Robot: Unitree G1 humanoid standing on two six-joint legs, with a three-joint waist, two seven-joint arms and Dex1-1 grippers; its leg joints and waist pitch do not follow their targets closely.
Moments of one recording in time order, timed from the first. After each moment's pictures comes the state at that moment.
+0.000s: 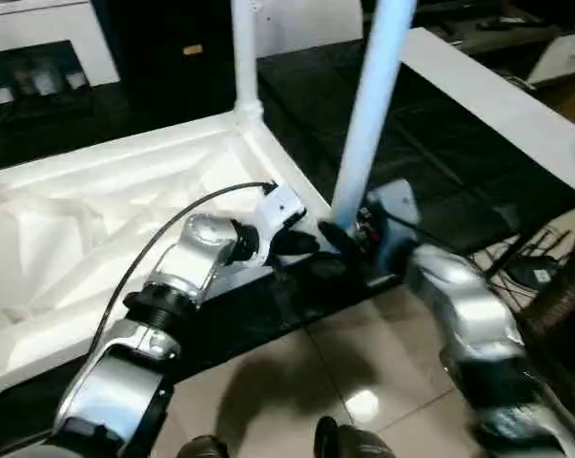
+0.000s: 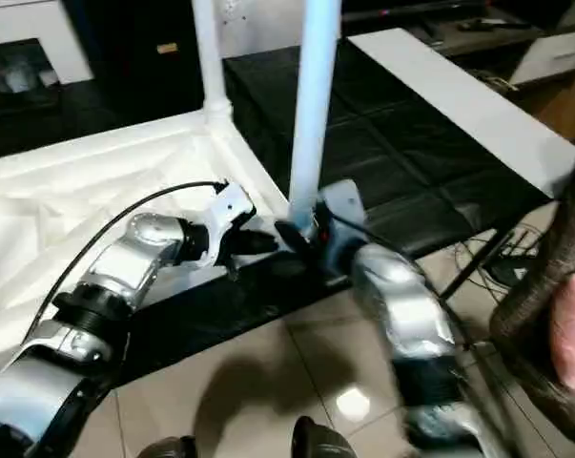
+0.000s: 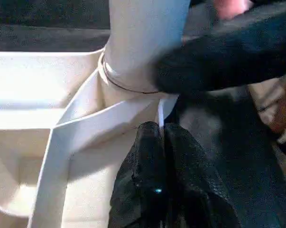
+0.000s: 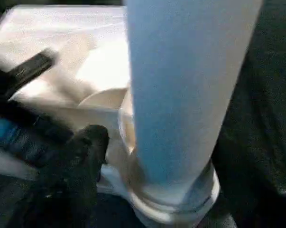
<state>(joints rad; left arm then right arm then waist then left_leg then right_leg) -0.74 0.21 -0.24 0.65 0.03 0.24 -1.01 -0.38 -0.22 0.05 0.17 0.12 0.35 0.67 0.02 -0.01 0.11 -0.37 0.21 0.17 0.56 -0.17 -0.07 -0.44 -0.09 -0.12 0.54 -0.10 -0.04</state>
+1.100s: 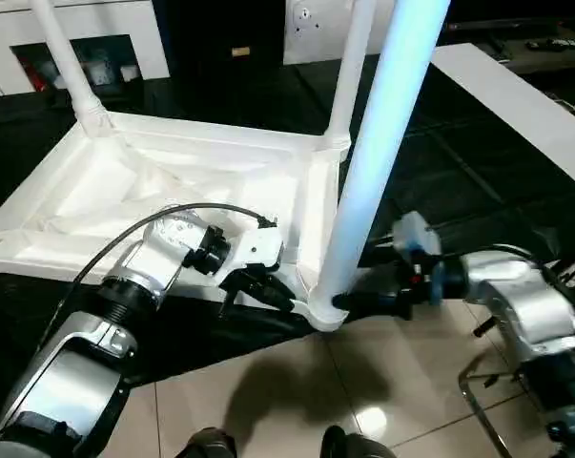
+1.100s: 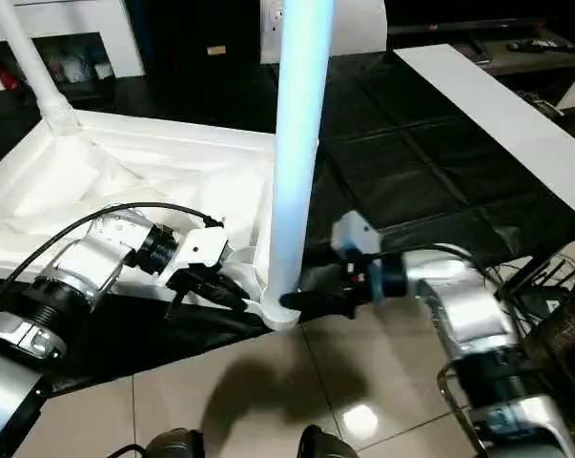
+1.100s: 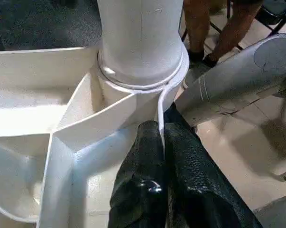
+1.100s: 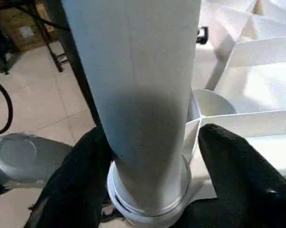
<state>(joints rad) -0.76 0.38 -0.40 0.68 0.04 -0.08 -1.51 -0.45 -0.48 0.19 0.25 0.26 0.22 1.32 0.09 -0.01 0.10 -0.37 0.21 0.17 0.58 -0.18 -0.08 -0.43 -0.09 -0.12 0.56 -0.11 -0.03</state>
